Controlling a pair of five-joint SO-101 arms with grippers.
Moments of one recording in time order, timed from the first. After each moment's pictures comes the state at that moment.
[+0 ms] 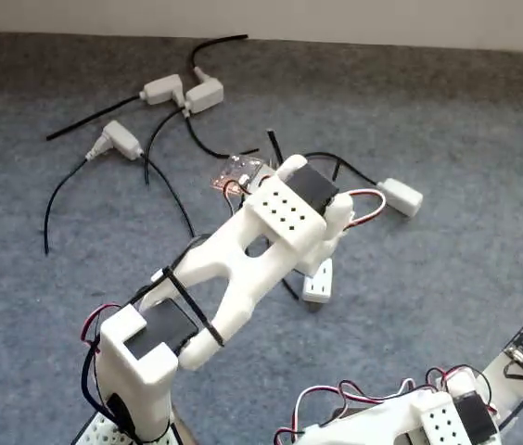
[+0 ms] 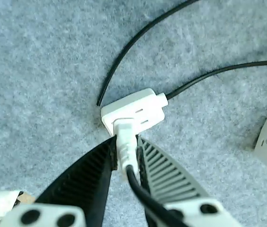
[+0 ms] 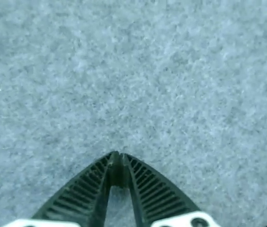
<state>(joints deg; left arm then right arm) 38.6 17.0 -19.2 90.5 107.0 65.3 -82.9 94.7 59.5 27.2</state>
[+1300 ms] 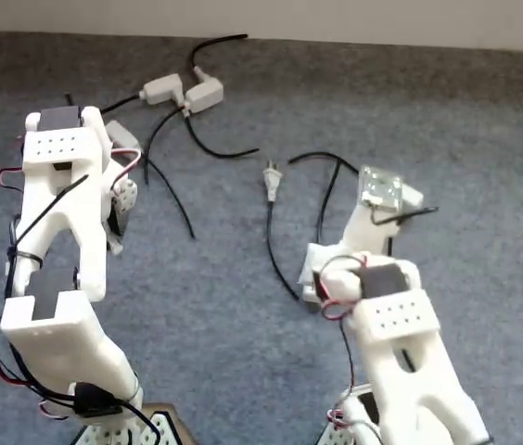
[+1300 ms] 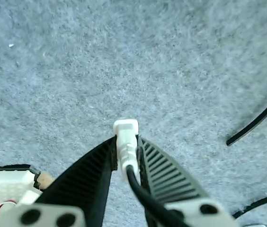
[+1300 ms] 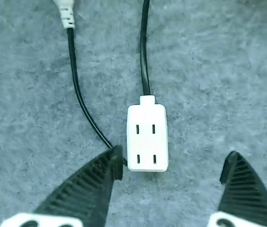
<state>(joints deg) -14.3 17.2 -9.3 100.2 43.3 -19.0 -40.4 55.3 56.2 -24.4</state>
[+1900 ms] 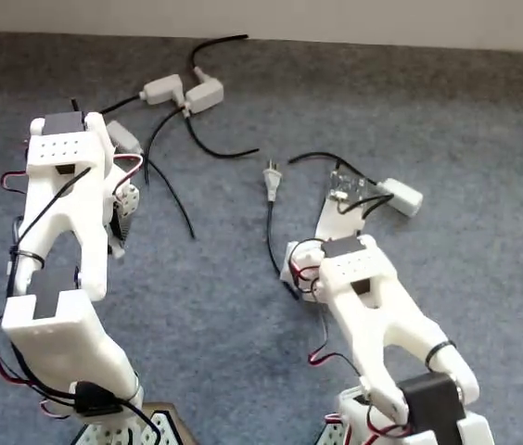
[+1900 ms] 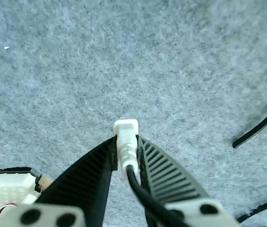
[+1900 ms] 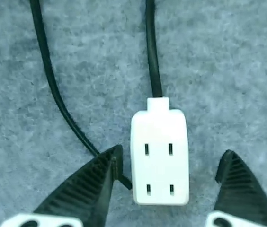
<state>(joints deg) -14.3 17.3 -6.6 98.2 42.8 -22.8 -14.7 51.1 44.7 -27.2</state>
